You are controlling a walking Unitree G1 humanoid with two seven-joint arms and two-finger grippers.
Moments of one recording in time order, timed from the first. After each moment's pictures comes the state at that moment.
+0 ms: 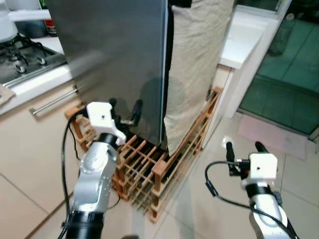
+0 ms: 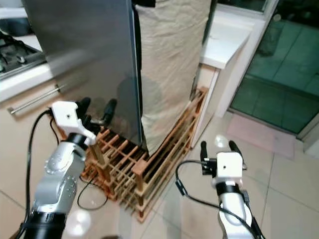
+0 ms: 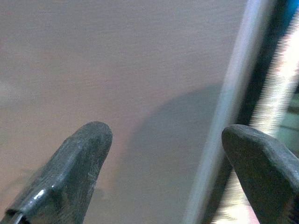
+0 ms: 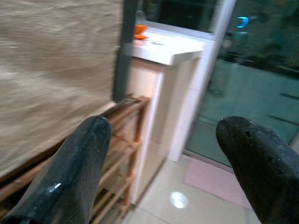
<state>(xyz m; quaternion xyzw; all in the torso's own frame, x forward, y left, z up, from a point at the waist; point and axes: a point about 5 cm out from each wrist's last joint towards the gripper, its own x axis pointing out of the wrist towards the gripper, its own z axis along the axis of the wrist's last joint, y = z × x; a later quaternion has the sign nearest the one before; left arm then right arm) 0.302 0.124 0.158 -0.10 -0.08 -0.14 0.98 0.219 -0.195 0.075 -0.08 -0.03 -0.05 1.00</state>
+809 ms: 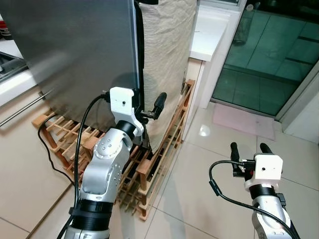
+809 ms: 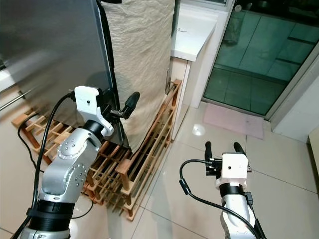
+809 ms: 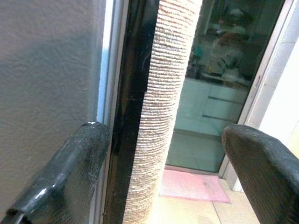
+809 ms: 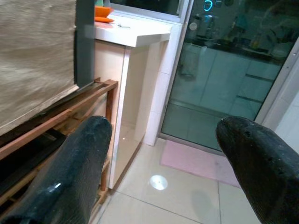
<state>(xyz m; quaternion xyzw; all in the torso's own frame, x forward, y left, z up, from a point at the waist) 0.312 0.096 0.176 -0.09 -0.06 -0.21 0.97 0.217 -0.198 0.072 -0.08 -0.02 -0.06 1.00</state>
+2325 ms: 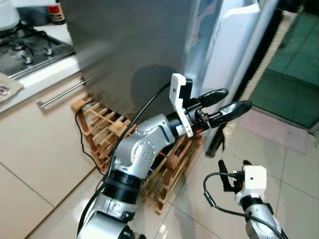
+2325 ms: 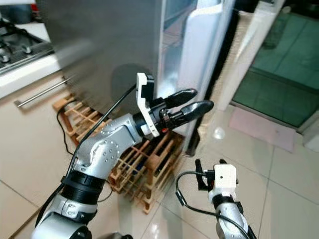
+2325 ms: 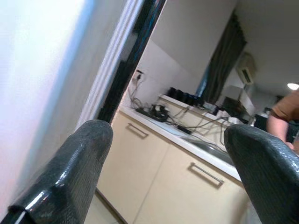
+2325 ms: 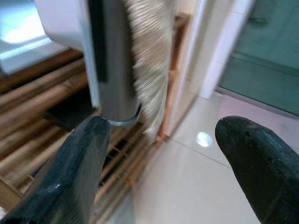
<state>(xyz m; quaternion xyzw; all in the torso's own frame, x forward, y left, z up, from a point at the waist) 0.295 -0.003 0.211 -0.26 -0.02 -0.61 0.75 0.207 -0.203 0.012 -0.03 0.10 -0.01 0.99</state>
